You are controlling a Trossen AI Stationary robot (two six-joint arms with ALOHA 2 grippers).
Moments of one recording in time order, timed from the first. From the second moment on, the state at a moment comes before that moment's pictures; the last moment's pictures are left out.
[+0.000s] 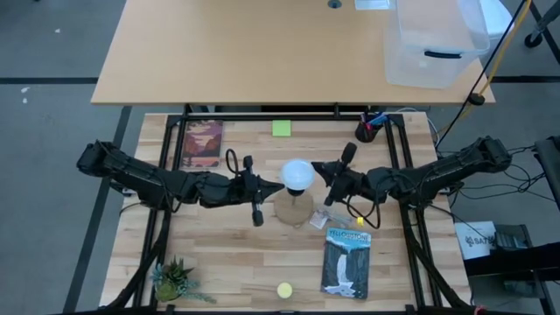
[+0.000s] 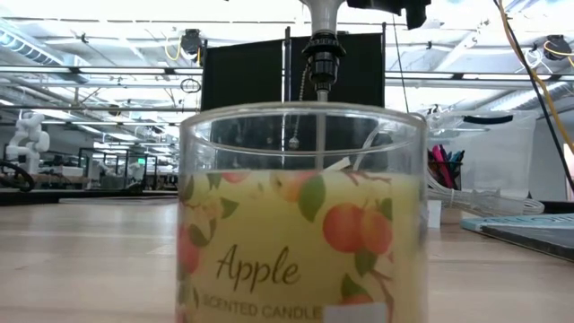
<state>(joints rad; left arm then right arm) -0.24 1.35 1.01 0.20 -0.44 0.01 0.25 1.16 0.73 0.42 0.71 -0.83</state>
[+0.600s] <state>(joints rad) -0.25 1.35 1.01 0.17 -0.48 0.00 0.34 1.15 0.73 0.44 0.77 -0.88</state>
